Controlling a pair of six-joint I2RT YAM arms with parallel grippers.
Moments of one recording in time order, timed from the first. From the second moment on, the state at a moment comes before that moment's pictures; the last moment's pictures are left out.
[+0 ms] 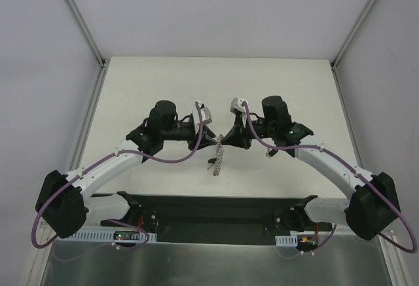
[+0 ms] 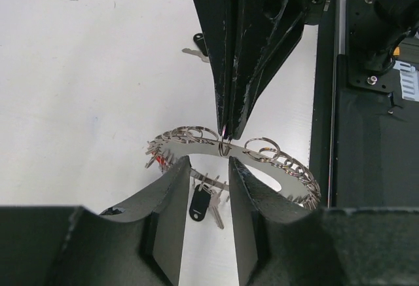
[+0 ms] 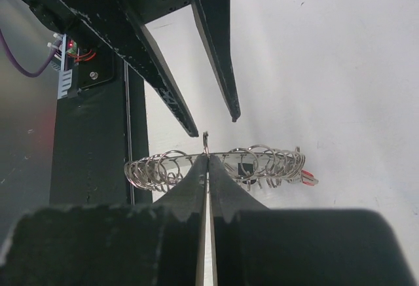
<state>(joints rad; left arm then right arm) -0.65 1.17 0.80 -0.01 0.71 0.16 0.60 1.24 0.88 -0.17 -0.85 -0.17</state>
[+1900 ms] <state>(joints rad) -0.55 1.20 0.83 -0.07 0.79 0.10 0.52 1.14 0.95 -0.42 -0.46 -0.03</state>
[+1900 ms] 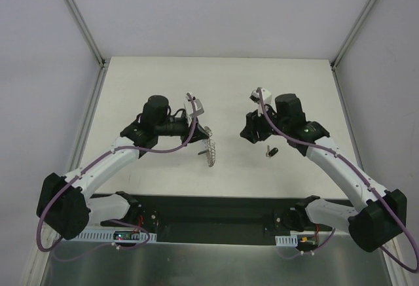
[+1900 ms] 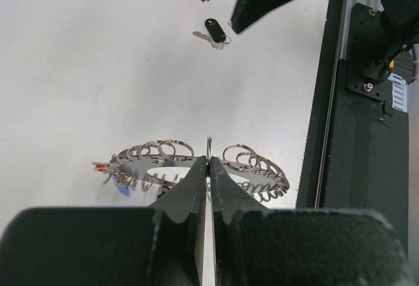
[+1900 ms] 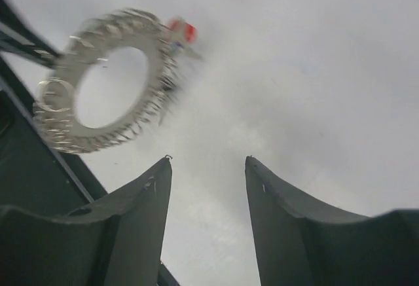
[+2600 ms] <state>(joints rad) -0.52 0.91 0.72 -0.19 0.64 0.09 0.52 1.10 0.57 -0.48 0.29 0.55</state>
